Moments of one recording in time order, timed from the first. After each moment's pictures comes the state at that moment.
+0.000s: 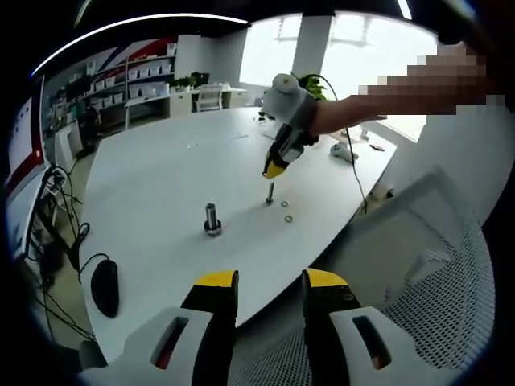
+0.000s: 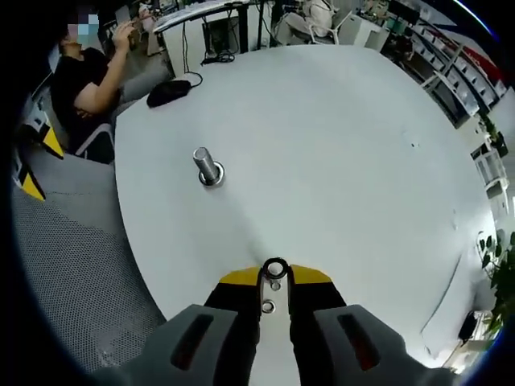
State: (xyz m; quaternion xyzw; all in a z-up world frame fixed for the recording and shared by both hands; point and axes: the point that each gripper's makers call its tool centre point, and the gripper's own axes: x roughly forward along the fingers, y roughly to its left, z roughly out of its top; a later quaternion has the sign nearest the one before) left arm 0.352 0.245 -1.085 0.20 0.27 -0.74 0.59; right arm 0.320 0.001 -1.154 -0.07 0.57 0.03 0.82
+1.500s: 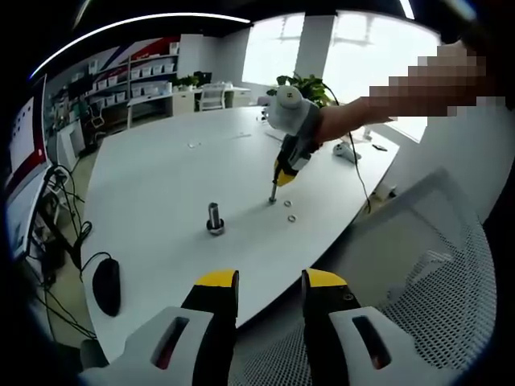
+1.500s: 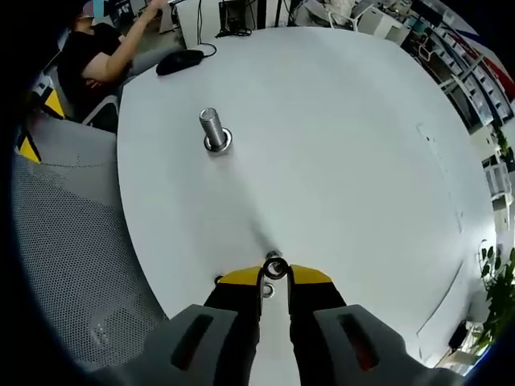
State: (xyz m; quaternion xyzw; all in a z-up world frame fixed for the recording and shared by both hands) left arm 0.354 0.245 -1.085 0.20 0.27 -0.73 0.59; right arm 0.299 -0.001 -1.179 -0.10 0.60 0.06 0.79
